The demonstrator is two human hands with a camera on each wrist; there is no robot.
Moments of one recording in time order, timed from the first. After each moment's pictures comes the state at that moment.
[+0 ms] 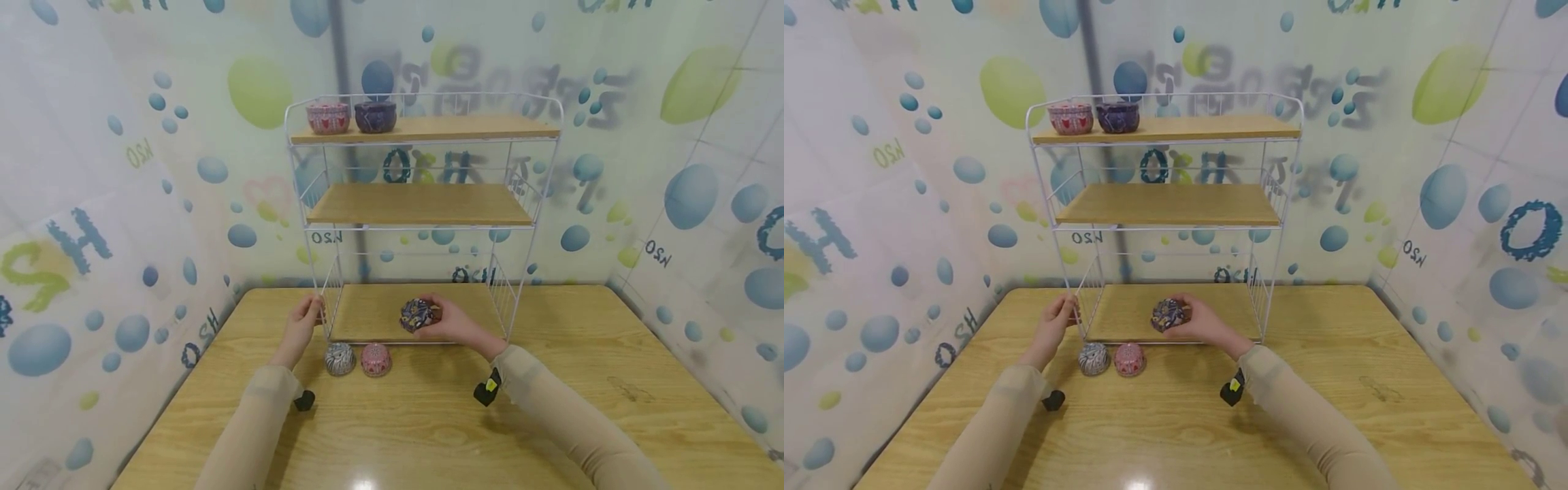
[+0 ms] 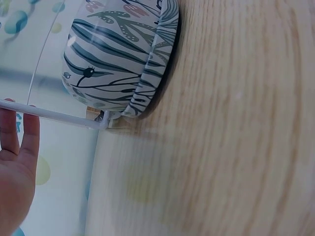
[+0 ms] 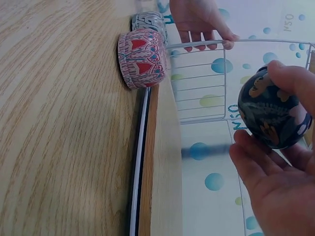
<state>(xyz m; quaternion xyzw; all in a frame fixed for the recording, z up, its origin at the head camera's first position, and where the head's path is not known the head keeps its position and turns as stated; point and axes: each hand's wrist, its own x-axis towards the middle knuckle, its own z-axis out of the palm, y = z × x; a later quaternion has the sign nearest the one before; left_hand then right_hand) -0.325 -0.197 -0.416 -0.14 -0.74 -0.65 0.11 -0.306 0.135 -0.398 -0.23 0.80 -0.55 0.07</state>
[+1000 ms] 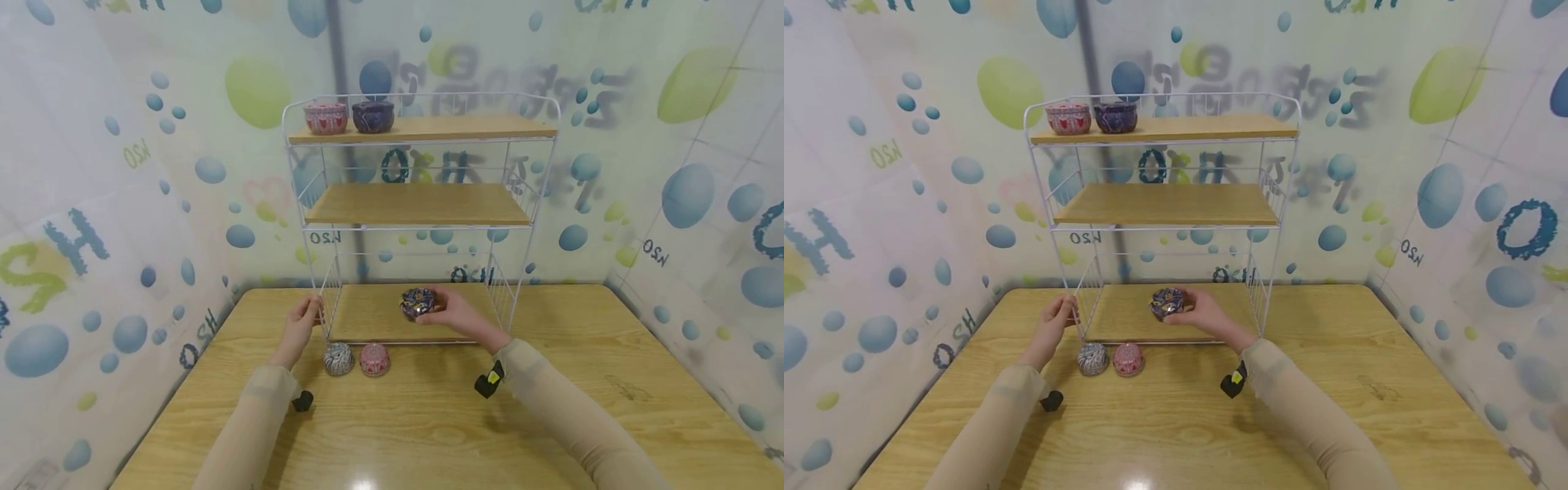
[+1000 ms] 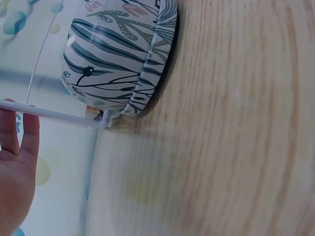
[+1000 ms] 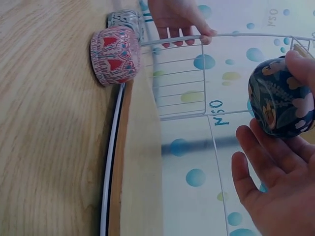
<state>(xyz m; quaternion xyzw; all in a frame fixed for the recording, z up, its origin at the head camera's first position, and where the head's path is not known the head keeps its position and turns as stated) -0.345 -0.203 -0.440 -0.14 -0.74 -0.65 0.13 -0.307 0.144 -0.378 -0.22 0.82 -0.53 0.04</state>
